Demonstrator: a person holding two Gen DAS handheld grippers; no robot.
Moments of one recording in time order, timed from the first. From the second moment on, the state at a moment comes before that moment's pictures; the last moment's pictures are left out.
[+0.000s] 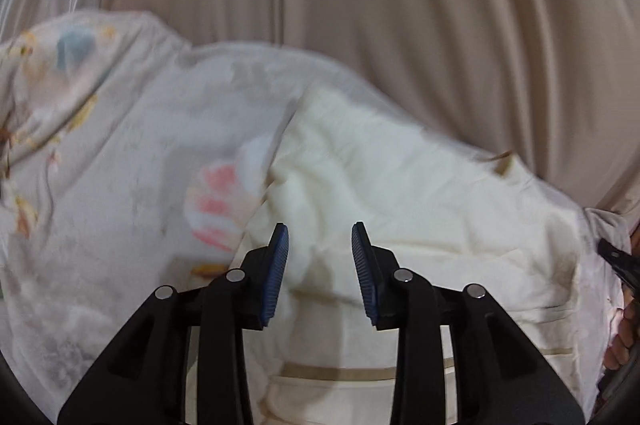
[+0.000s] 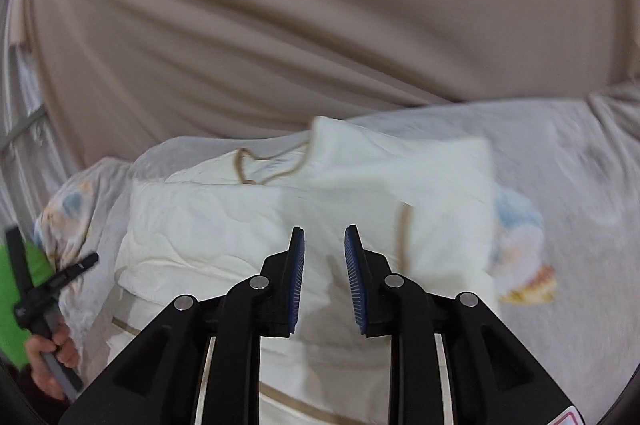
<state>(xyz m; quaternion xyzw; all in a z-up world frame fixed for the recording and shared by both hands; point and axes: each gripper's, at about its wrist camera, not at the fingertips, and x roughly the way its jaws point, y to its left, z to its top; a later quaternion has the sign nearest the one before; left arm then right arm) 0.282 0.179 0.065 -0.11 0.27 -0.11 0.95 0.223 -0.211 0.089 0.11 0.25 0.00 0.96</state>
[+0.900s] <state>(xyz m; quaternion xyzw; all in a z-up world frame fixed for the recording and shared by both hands) 0.428 0.152 0.061 -0.10 0.34 -0.05 0.93 0.258 -0.209 0.006 0.04 0.36 -0.03 0.93</state>
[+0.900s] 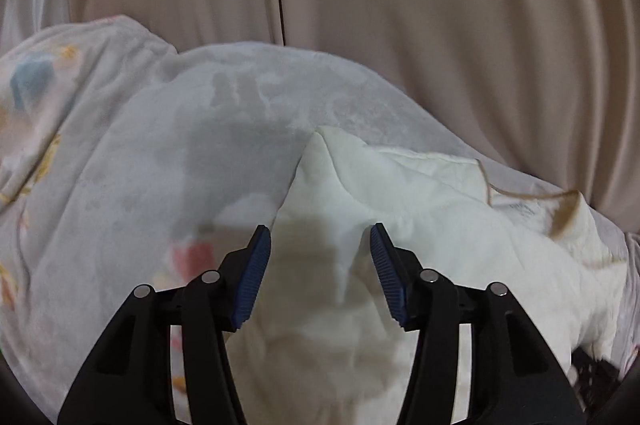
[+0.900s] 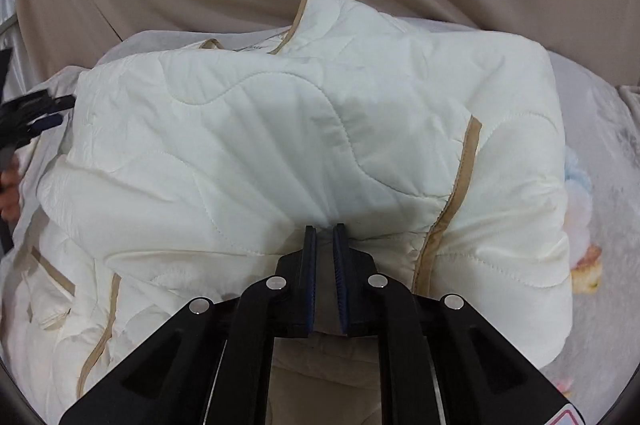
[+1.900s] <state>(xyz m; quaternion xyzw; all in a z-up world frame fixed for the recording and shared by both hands) 0.321 0.215 0.031 -0.11 0.40 -0.13 0.90 0.134 -0.281 0.038 0.16 0.33 -0.01 0.93</state>
